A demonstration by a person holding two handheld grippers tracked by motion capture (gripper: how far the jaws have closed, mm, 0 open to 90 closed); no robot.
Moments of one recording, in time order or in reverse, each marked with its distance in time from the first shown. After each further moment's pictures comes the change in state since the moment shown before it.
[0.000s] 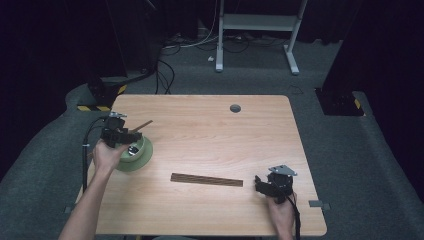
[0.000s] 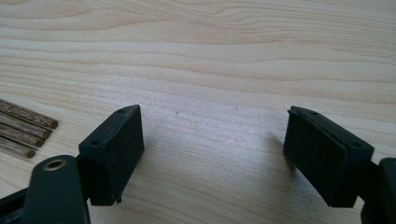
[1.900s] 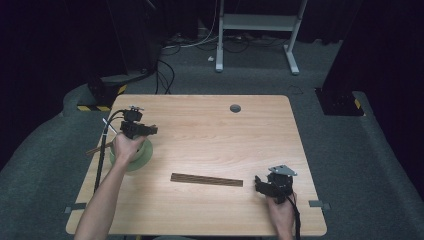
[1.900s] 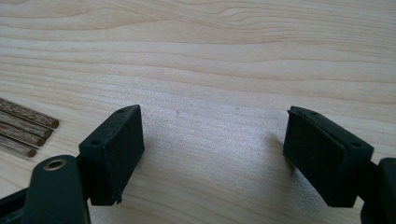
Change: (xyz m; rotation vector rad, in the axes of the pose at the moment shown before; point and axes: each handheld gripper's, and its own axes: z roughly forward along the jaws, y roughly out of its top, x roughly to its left) left arm -0.014 0.026 0.056 0.059 -0.061 -0.034; right arm 0.000 0.000 0.000 -0.001 0.002 -0.003
